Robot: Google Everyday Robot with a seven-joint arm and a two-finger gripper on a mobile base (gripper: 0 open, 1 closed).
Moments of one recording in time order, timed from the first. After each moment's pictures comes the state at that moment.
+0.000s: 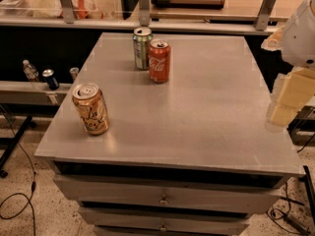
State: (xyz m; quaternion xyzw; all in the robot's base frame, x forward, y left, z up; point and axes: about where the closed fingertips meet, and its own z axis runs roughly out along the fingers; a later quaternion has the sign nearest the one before) arm 0.438 -0.217 0.976 -0.60 0.78 -0.03 0.16
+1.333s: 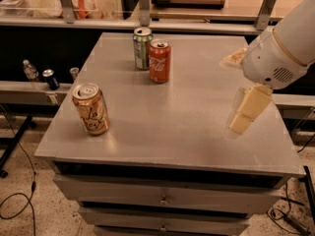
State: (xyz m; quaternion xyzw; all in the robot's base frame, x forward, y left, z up) arm 0.460 -0.157 0.930 -0.63 0.73 0.10 0.23
